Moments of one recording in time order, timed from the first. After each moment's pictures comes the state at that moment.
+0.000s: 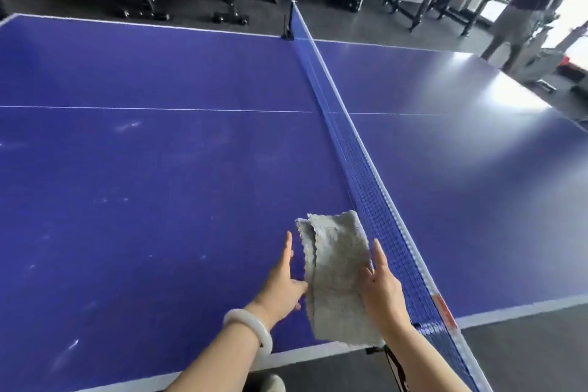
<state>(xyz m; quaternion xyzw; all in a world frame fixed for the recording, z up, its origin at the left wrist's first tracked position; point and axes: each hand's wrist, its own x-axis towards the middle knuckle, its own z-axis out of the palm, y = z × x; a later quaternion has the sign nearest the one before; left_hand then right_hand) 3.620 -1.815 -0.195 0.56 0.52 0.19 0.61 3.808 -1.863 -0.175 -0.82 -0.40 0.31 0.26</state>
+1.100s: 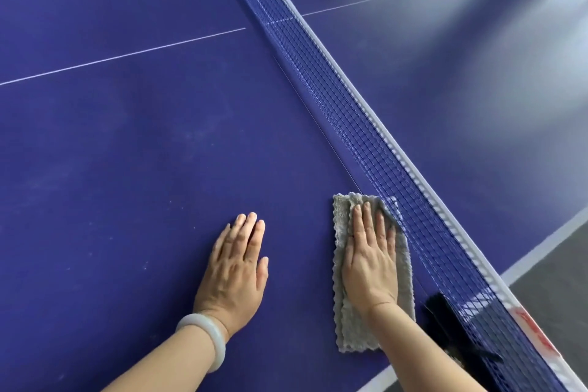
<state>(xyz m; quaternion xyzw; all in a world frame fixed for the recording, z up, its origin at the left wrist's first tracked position) 3.597 -1.675 -0.298 0.91 0.41 0.01 0.09 3.811 -1.773 -0.302 -0.89 -0.44 0.11 0.07</state>
